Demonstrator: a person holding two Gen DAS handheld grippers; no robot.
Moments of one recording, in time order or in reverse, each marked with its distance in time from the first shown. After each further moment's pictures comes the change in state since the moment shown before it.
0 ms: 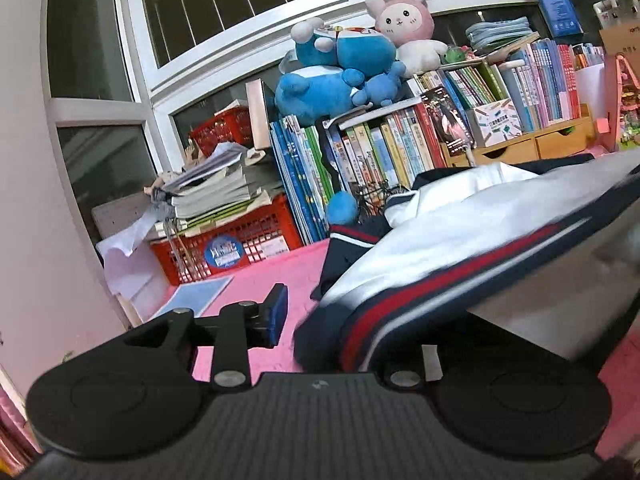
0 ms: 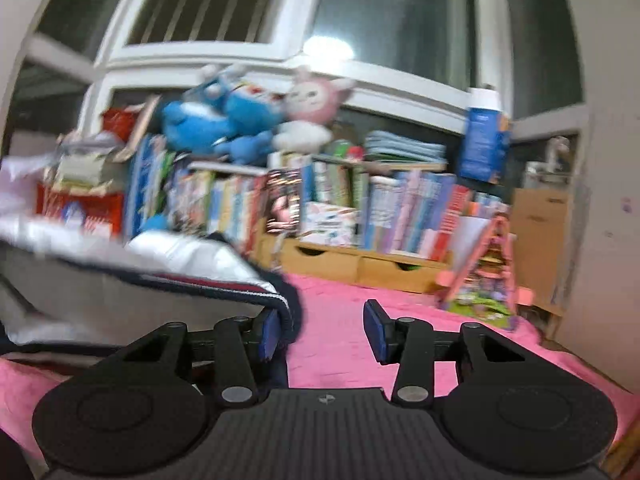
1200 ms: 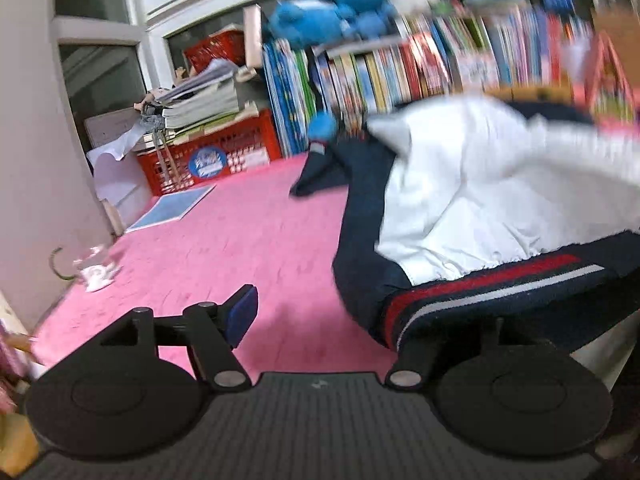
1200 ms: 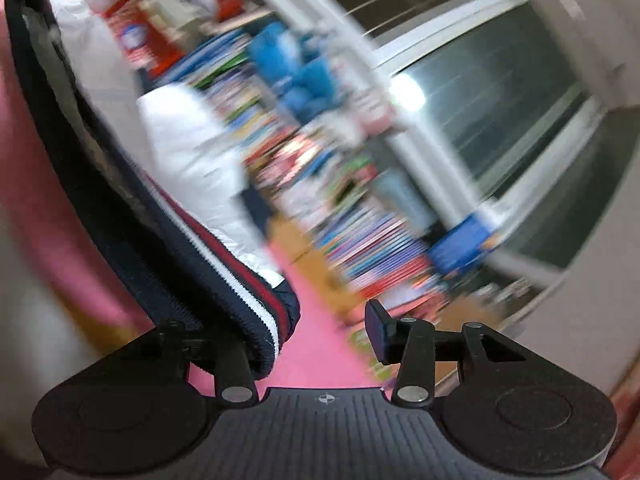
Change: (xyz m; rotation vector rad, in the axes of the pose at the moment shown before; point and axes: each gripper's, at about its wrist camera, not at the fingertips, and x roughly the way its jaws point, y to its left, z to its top) left arm -0.047 0.001 -0.062 -0.045 0.213 -0.073; right arm -0.025 0.021 -0.109 -0.718 -0.021 -0.119
